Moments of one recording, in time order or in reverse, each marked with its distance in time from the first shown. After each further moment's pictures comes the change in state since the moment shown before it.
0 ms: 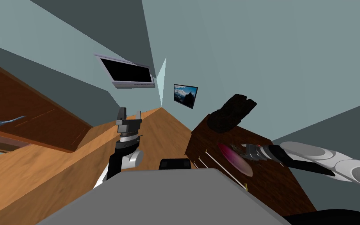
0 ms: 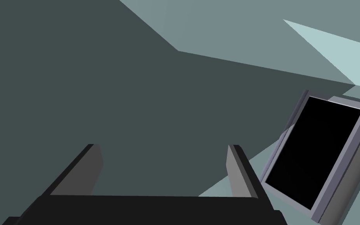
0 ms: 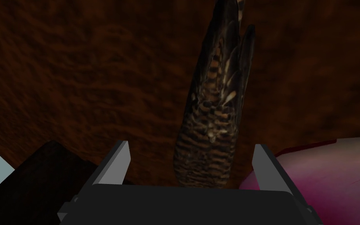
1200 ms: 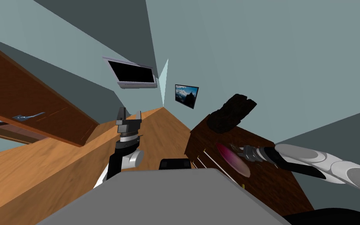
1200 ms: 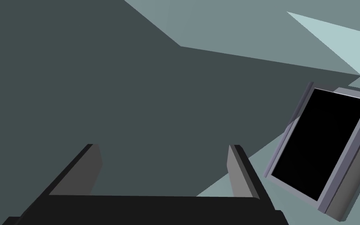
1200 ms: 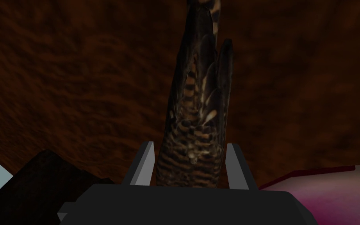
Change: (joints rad) left arm 0.000 0.000 0.000 0.000 0.000 0.000 0.000; right arm 0.032 -0.024 0.052 -0.108 -0.016 0.134 -0.069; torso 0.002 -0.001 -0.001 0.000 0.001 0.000
